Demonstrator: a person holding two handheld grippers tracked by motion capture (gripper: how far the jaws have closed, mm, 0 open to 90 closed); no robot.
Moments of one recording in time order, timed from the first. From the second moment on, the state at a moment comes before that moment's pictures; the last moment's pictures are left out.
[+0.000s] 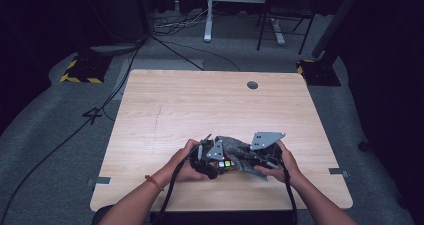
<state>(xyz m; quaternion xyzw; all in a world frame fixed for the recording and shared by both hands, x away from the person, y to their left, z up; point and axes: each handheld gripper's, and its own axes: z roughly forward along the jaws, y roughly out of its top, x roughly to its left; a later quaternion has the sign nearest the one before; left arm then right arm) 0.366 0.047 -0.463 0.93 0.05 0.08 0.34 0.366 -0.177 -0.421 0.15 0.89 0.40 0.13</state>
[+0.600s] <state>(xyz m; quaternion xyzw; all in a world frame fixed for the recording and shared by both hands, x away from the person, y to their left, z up) 0.361 0.038 -0.463 0.94 0.05 0.09 0.32 0.341 -0.149 -0.414 0.10 0.90 0.41 0.09</state>
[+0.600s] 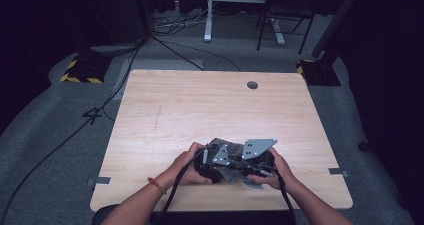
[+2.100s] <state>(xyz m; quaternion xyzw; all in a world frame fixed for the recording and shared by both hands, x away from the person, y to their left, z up) 0.355 0.067 -0.444 0.91 0.10 0.09 0.39 0.363 -0.189 -0.422 0.15 0.89 0.43 0.09</state>
